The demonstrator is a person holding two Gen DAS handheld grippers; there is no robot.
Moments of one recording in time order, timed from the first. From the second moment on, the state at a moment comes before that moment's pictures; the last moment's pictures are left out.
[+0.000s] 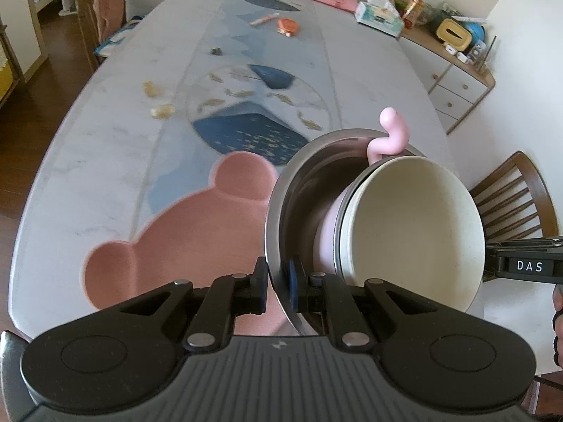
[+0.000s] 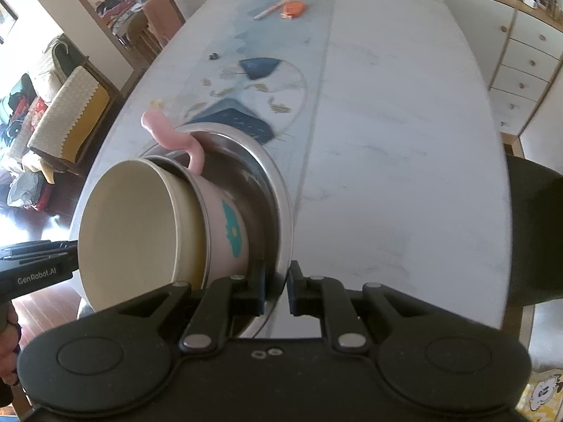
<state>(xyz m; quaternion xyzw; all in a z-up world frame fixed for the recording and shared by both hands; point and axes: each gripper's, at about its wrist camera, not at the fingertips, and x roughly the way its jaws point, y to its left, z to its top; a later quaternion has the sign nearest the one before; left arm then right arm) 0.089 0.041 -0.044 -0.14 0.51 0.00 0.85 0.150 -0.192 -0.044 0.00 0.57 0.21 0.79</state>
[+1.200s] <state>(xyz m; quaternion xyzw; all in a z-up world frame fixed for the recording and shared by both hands) 0.069 0.144 -0.106 -0.12 0.55 0.04 0.83 0.142 -0.071 -0.119 -0.02 0.62 0.23 0.75</state>
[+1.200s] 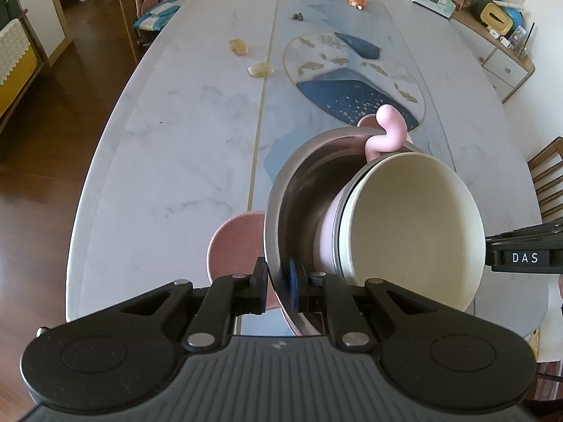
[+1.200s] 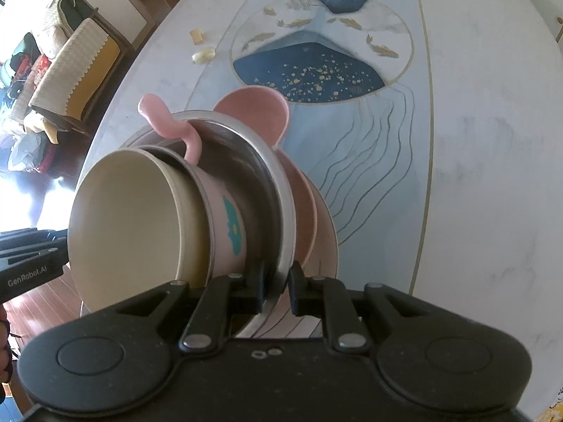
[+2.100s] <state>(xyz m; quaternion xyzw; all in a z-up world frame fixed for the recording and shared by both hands) 0.068 0.141 -0.094 -0.10 0.54 0.04 0.84 0.145 -0.080 -0.110 -0.02 0.61 0.22 0.76</state>
